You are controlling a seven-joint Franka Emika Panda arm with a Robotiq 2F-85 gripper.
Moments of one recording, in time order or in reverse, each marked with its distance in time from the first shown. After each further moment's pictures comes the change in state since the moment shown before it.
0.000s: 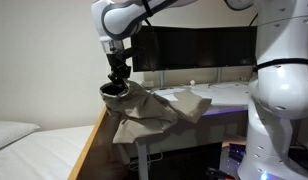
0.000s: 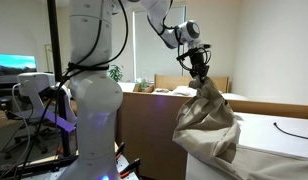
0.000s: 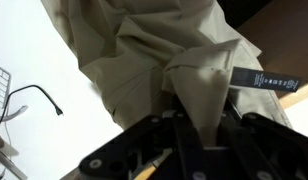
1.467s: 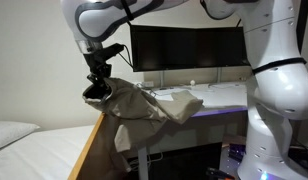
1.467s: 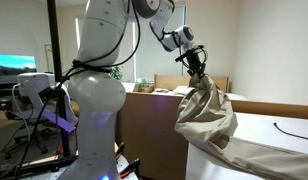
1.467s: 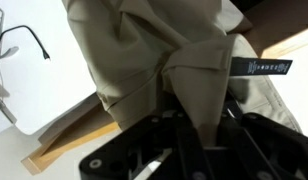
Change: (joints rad) arm 0.111 0.185 0.016 0.246 -0.140 -0.050 0.000
